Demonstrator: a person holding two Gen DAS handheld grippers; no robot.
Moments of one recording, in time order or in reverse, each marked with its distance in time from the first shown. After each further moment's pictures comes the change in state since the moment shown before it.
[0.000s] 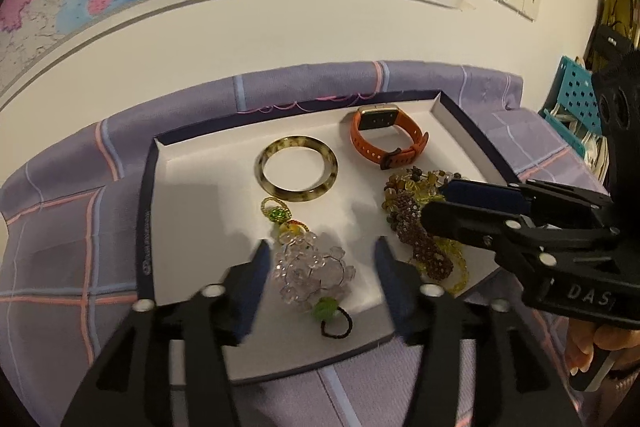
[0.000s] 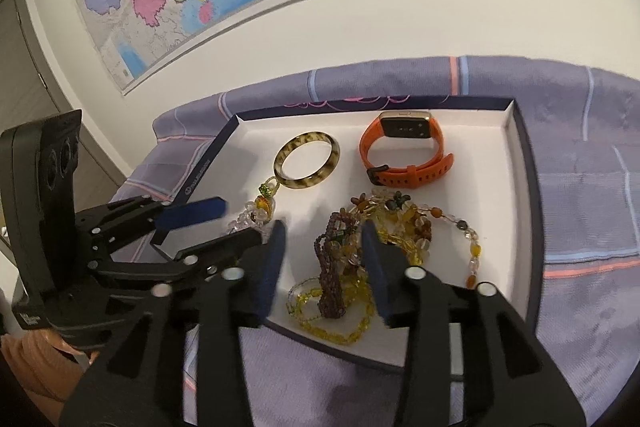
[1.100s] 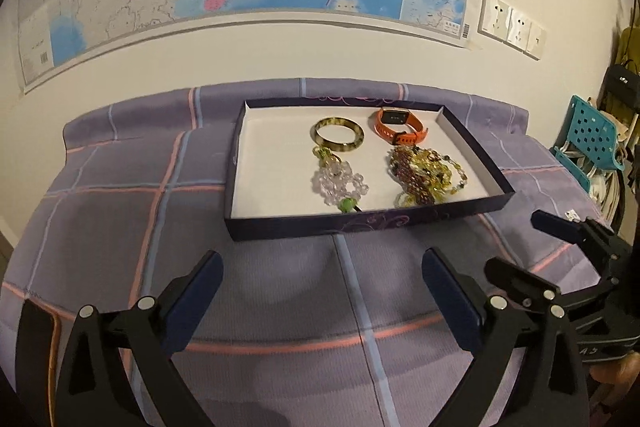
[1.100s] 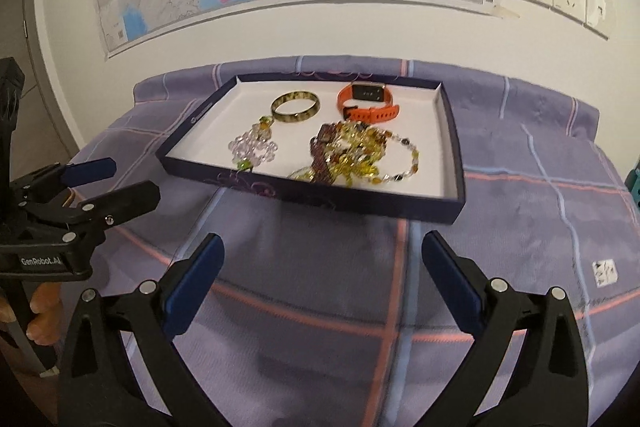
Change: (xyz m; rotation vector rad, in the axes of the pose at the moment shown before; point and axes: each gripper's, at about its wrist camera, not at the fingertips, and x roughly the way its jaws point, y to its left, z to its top) left arm -0.089 -0.006 -0.091 -0.141 -0.125 0.106; right arm -0.075 0.044 -0.097 -0.115 -0.070 -0.239
